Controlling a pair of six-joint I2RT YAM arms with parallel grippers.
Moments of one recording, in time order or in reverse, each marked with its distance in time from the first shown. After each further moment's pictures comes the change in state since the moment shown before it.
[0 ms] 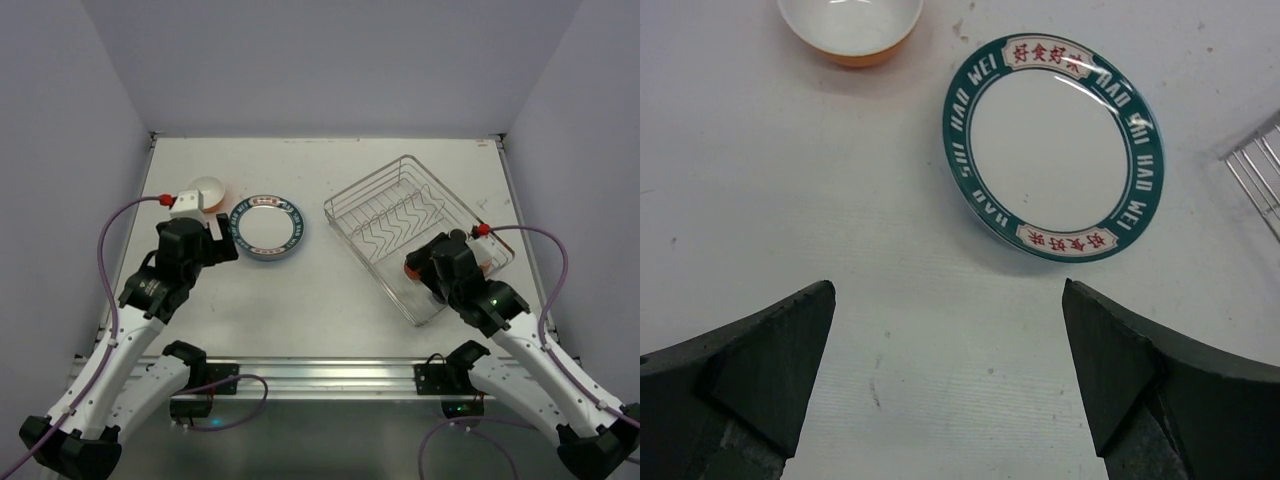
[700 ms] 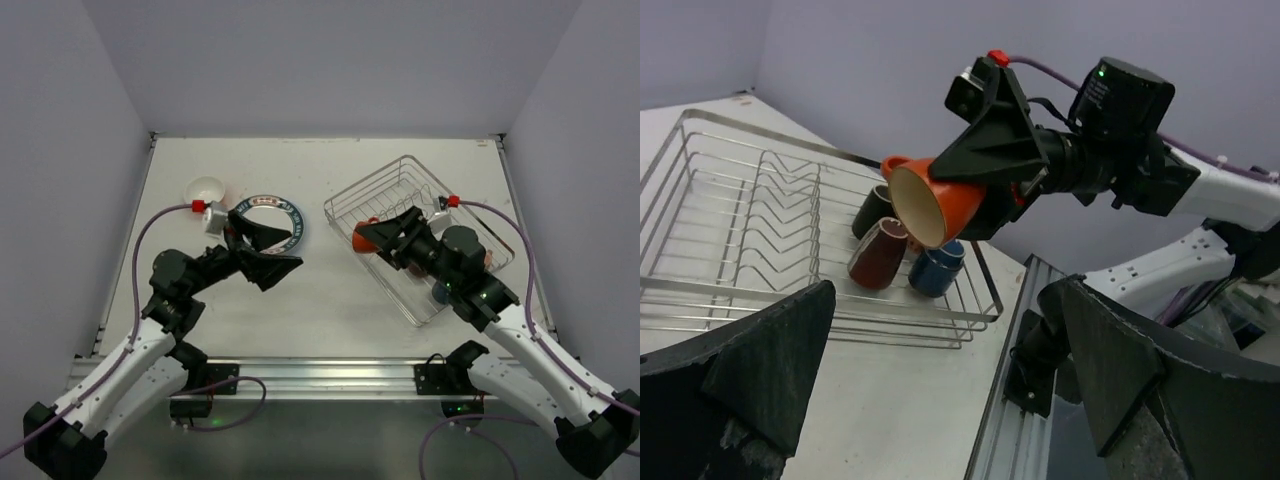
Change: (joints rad) left arm -0.104 -0.098 -0.314 1.064 0.982 -0.297; right arm 0.003 0.032 -0.012 0.619 -0.583 0.024
